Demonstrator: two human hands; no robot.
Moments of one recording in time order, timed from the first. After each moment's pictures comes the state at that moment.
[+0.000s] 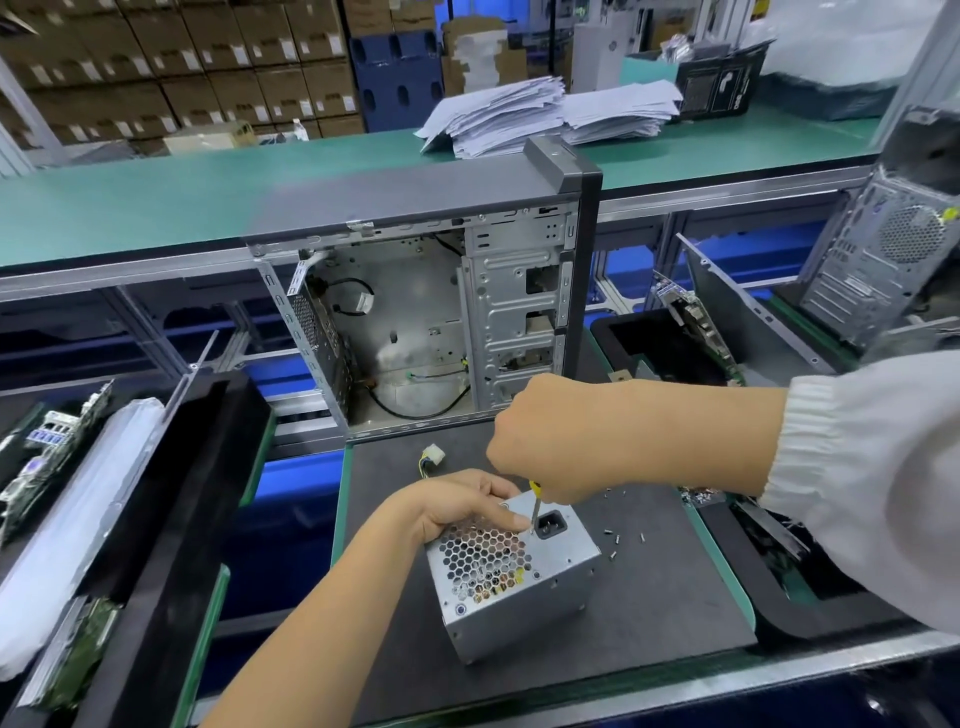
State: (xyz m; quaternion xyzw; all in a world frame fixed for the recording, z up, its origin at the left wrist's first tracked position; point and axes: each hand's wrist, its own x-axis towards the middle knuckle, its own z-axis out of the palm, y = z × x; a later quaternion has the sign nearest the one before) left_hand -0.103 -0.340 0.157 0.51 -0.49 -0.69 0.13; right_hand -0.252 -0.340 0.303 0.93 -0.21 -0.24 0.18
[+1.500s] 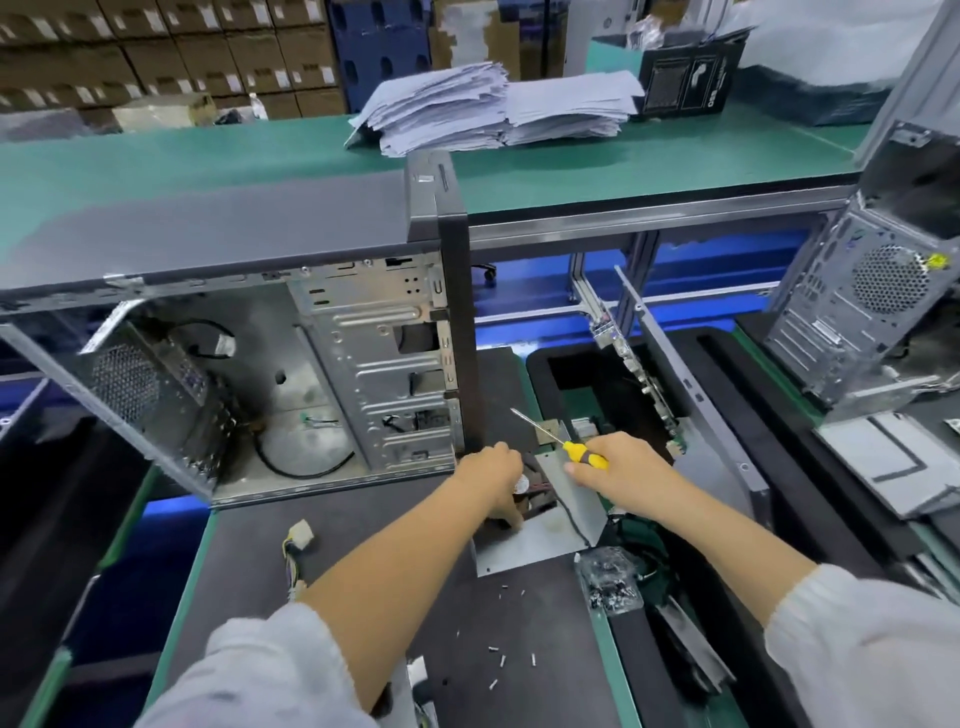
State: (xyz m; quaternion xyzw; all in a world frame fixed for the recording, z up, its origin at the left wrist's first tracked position) left_hand -0.271 -0.539 0.110 0.61 -0.76 -0.15 -0.17; right_hand -0.446 -0.511 0.190 0.72 -0.59 0.08 -0.35
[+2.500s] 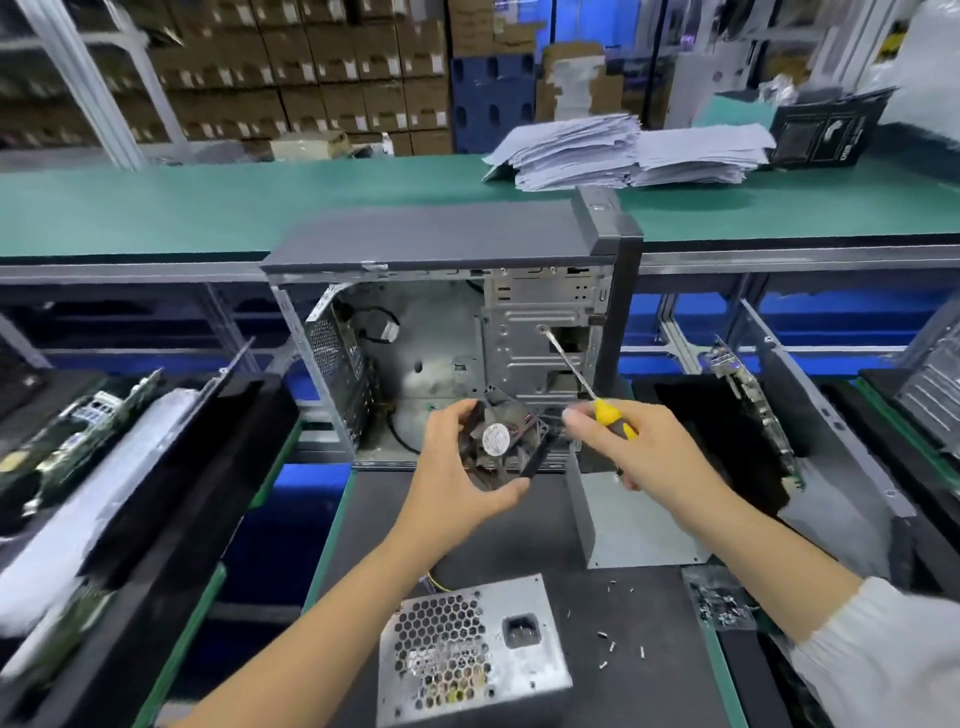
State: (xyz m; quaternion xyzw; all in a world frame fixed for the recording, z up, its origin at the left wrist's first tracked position) left_hand -0.135 -0.372 0.194 0.63 -0.58 -0.21 0.48; right_hand -0.337 -0.442 0.251 0.71 -0.43 0.33 -0.45
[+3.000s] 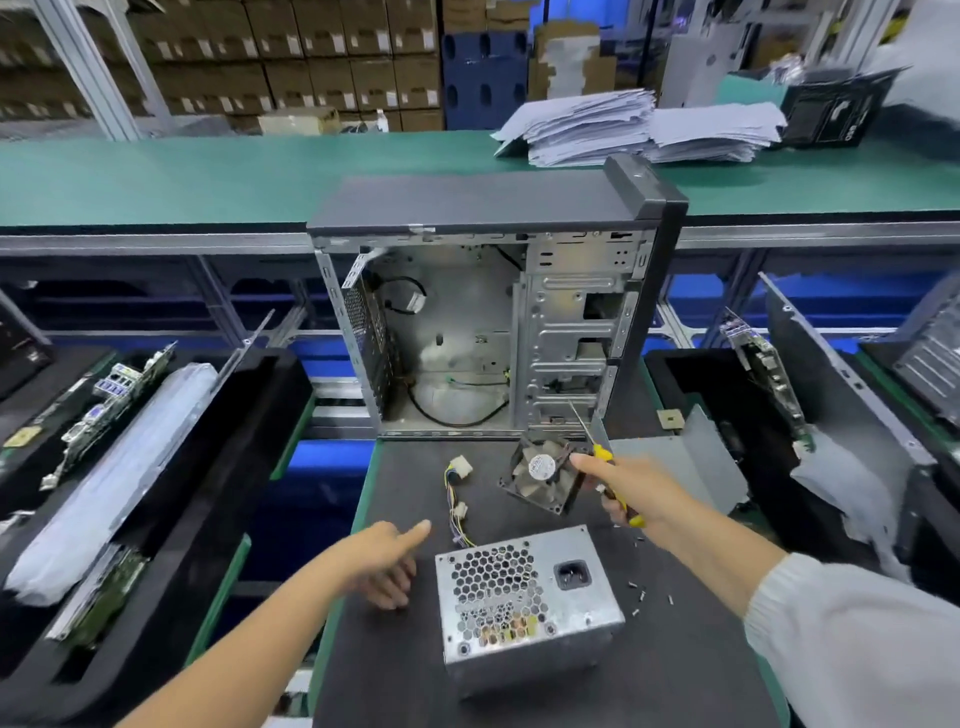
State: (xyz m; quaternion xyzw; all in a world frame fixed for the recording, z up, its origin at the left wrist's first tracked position) left_hand -0.029 -0.297 0.127 0.77 -0.32 -0.54 0.10; right_hand -0.300 -0.411 0.171 0.48 -0.60 0.22 -0.61
